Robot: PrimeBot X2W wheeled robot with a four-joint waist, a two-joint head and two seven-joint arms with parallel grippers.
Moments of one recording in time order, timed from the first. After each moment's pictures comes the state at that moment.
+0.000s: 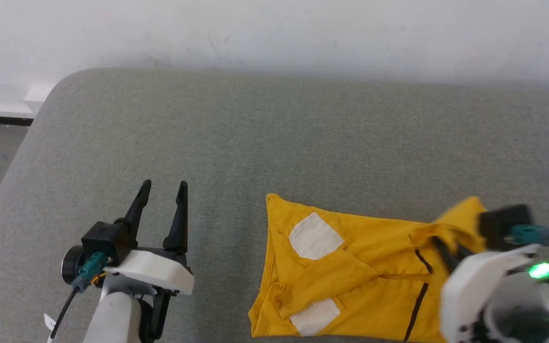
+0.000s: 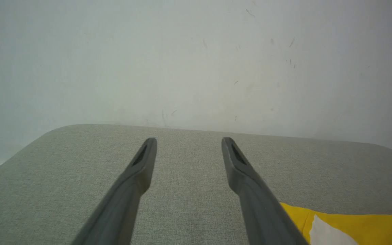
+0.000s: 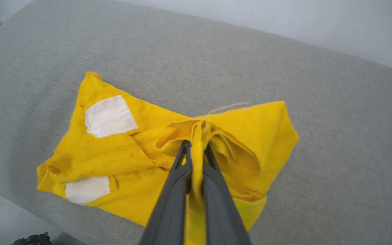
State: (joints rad) left arm -0.19 0.09 -0.04 0.26 -0.19 -0.12 -0.26; right arm 0.07 -0.06 -0.04 -0.44 0.12 0.13 0.83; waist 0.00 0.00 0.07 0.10
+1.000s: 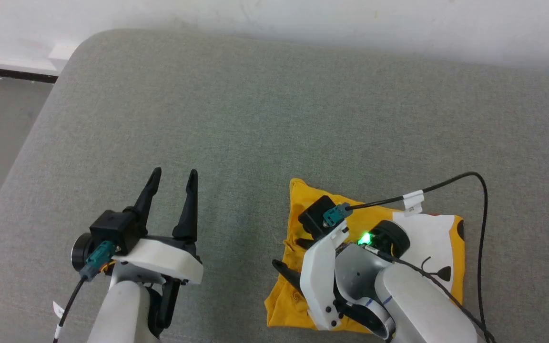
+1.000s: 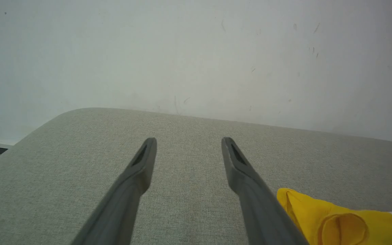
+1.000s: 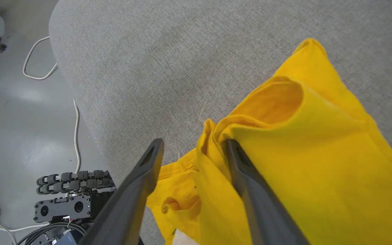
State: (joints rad) left arm -0.23 0.07 -0.05 0.27 -0.18 -0.12 -0.26; right arm -0.39 -0.05 0.59 0.30 0.37 0.13 0.58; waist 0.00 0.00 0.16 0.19
